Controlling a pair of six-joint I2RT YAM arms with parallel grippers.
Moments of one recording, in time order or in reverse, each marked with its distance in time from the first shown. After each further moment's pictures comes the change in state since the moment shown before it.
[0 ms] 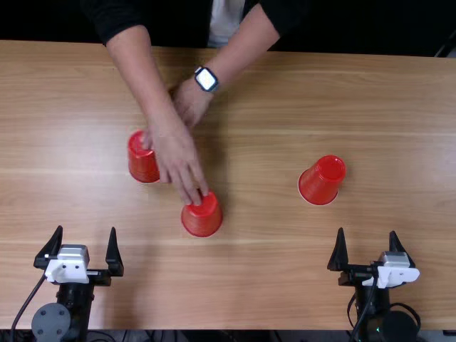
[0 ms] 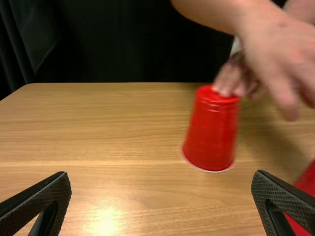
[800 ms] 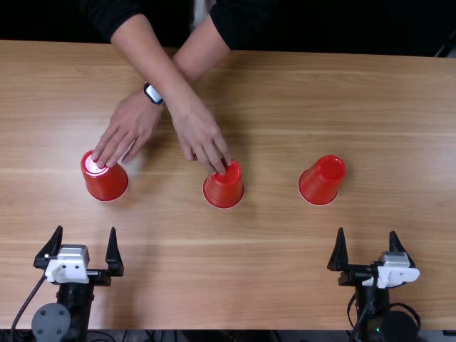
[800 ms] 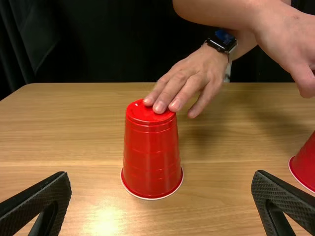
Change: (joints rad) left arm 0.000 0.000 0.000 0.000 0.000 0.000; right arm 0.000 0.000 0.000 0.000 0.000 0.000
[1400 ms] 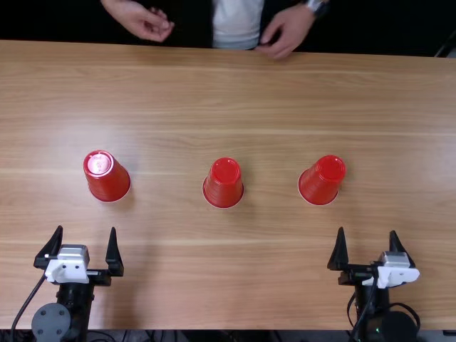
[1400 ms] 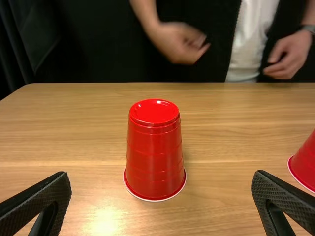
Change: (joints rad) left arm 0.000 0.000 0.000 0.000 0.001 0.000; right arm 0.000 0.000 -0.012 0.027 0.000 0.000
